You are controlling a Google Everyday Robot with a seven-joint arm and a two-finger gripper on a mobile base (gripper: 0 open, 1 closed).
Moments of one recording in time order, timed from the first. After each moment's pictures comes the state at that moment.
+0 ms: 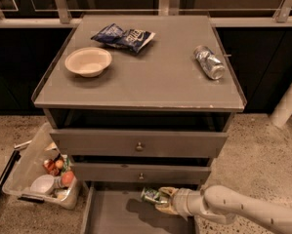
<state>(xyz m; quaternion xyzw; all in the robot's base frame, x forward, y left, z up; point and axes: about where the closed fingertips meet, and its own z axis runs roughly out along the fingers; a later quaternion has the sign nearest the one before) 0.472 -0.093 0.343 -0.54 0.73 0.20 0.38</state>
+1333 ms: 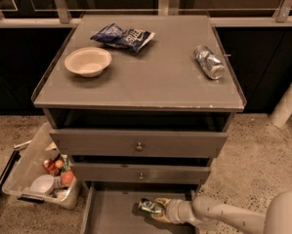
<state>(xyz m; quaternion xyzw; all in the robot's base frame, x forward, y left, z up) 0.480 -0.077 0.205 -0.56 0.72 0.21 0.36</state>
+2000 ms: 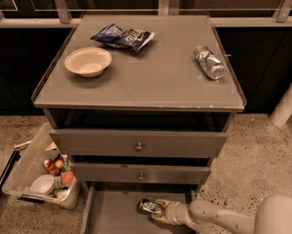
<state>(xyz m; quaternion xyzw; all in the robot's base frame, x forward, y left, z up) 0.494 -0.081 0.158 -0.55 0.73 0.18 0.36</state>
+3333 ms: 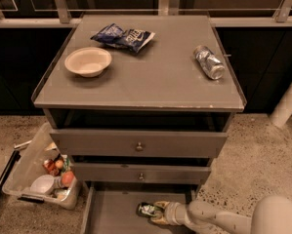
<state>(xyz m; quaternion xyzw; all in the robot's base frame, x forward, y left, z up) 0.496 -0.082 0.144 -0.54 0.74 0.18 0.36</state>
